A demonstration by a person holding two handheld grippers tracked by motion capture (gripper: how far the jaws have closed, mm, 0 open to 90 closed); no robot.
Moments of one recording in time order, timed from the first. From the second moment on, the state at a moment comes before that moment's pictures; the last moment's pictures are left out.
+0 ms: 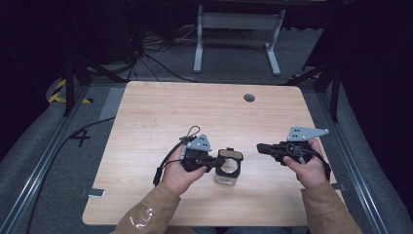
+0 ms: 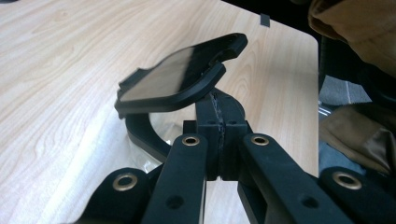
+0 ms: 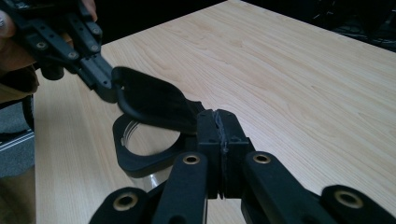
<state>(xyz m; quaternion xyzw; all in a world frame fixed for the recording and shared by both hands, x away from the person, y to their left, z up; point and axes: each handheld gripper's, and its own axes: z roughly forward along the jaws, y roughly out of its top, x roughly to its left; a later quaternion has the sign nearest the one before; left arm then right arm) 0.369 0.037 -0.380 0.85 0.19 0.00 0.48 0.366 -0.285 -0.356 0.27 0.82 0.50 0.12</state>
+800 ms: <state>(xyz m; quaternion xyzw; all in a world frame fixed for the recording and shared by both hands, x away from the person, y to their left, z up) 0.411 0.018 -0.368 0.84 0.23 0.00 0.49 0.344 -0.310 -0.366 0.28 0.82 0.49 0.12</state>
